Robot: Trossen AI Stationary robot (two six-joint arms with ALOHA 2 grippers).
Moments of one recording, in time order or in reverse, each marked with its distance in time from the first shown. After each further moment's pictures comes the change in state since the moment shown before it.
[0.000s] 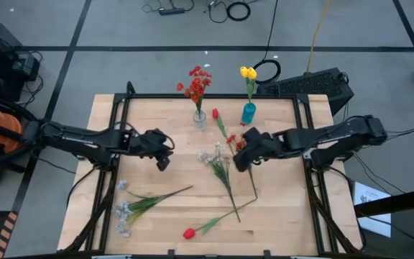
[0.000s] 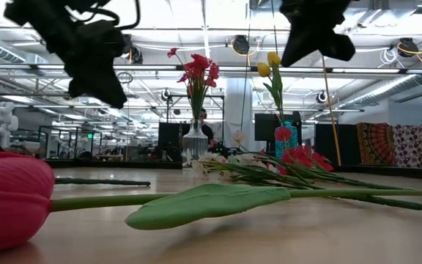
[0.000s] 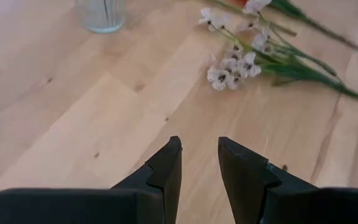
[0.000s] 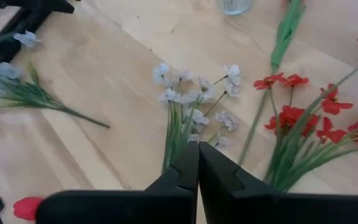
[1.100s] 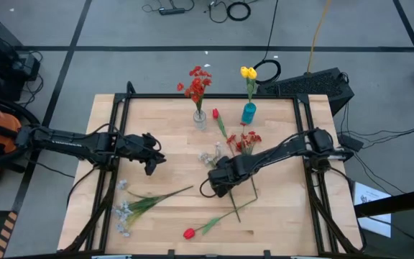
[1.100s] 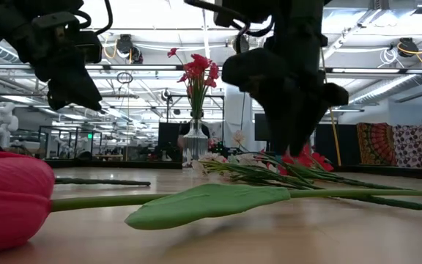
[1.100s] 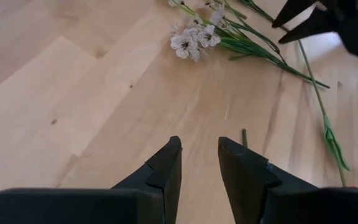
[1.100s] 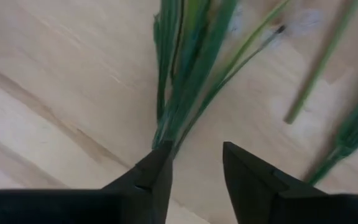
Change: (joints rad) left arm -0.002 -0.247 -0.189 0.059 0.182 -0.021; right arm 0.078 0.610 0.299 -0.203 -0.251 0.136
